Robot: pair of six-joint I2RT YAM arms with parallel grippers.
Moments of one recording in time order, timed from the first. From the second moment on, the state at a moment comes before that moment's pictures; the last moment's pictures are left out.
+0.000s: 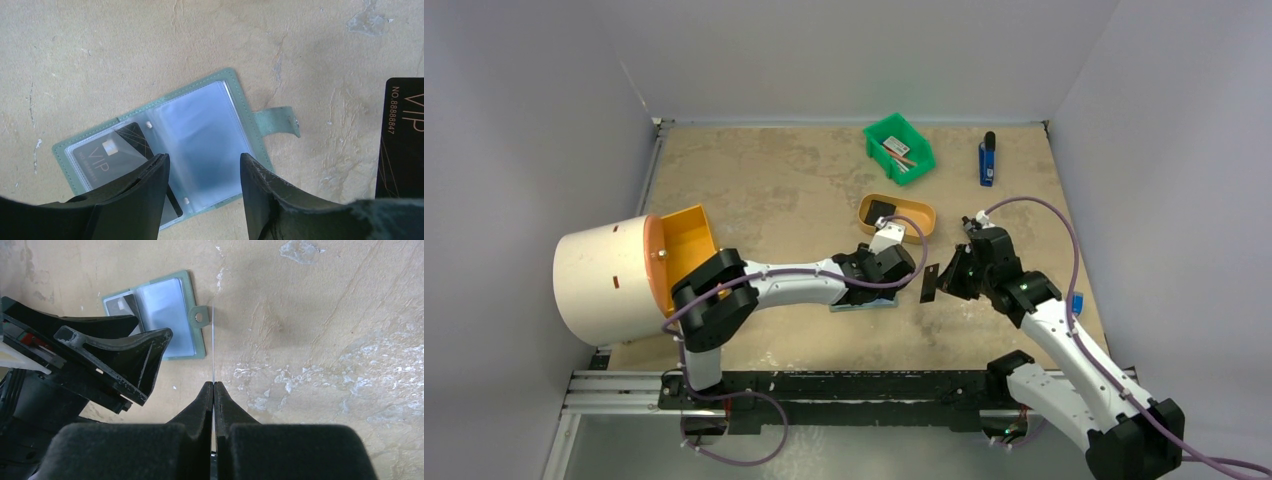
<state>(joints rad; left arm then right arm) -1.11 1.85 1.21 -0.32 -0.49 -0.65 0.39 0.85 0.65 -0.64 -0.06 0.71</state>
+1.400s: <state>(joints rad) -1.12 1.89 1.16 -0.29 -0.56 -0.65 0.39 1.03 0.59 -0.41 -0.35 0.65</state>
